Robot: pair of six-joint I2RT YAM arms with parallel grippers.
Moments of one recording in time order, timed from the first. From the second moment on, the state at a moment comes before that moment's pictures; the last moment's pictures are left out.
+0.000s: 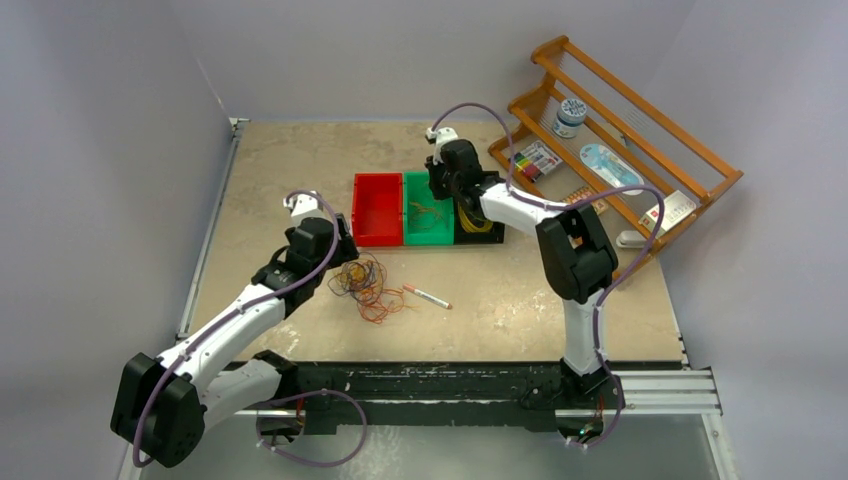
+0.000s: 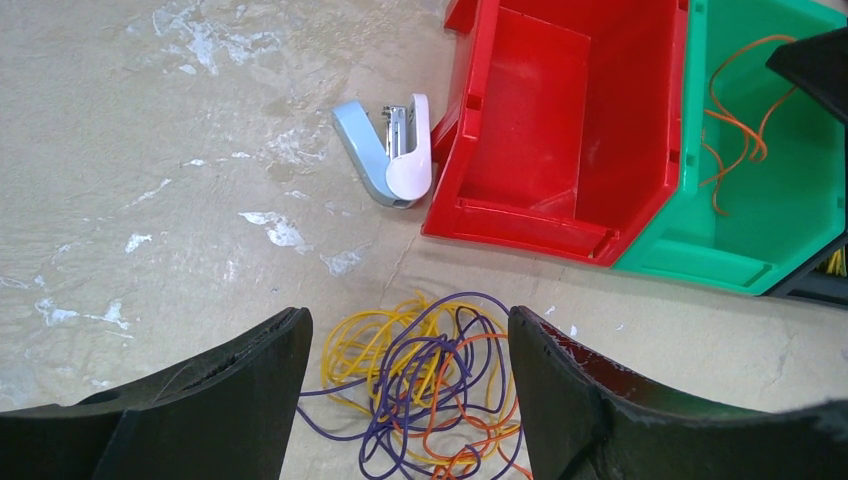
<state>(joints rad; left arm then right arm) -0.47 1.02 0.61 -0.21 -0.38 -0.60 0.54 2.04 1.46 0.00 0.04 0.14</state>
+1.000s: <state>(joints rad) -0.47 1.04 0.61 -0.28 -0.33 -0.61 0.54 1.72 1.27 0.11 -0.10 0.17</state>
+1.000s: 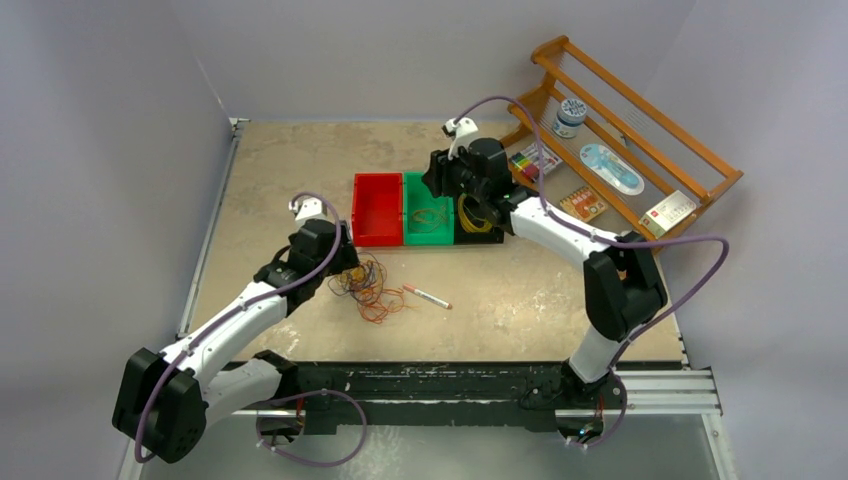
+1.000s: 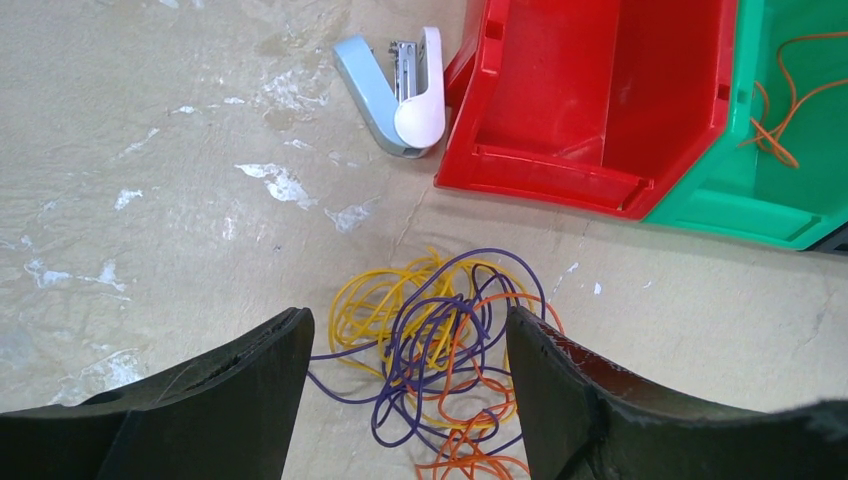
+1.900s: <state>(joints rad) -0.47 1.12 0.59 -0.28 -0.21 -0.65 0.55 1.63 1.06 0.20 -0.29 0.29</state>
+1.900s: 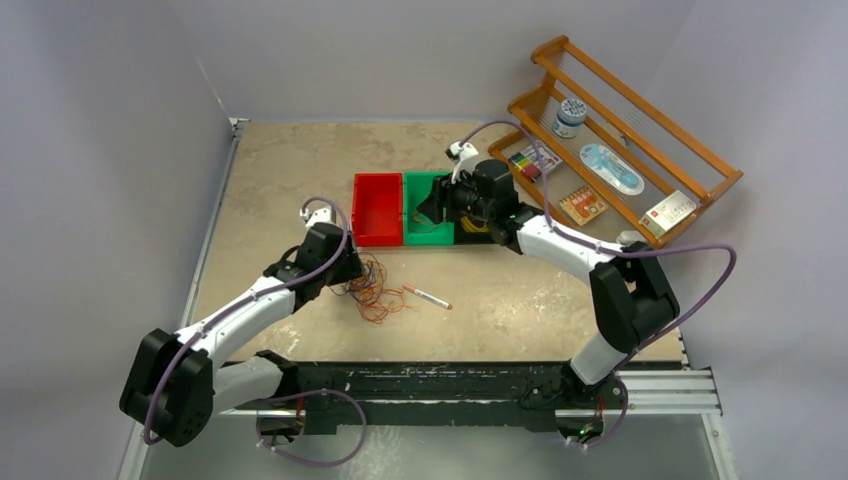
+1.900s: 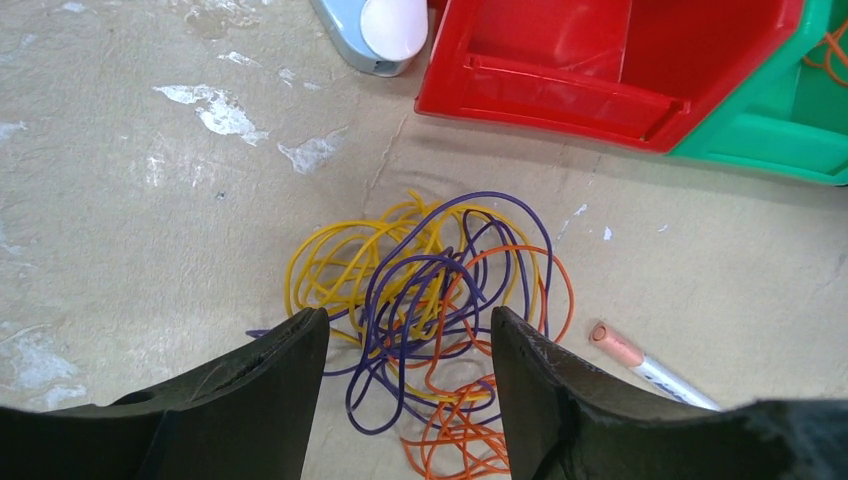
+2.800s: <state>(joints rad) -0.47 1.18 0.53 -0.23 -0.29 -0.68 0.79 1.76 1.01 0.12 -0.39 0.23</state>
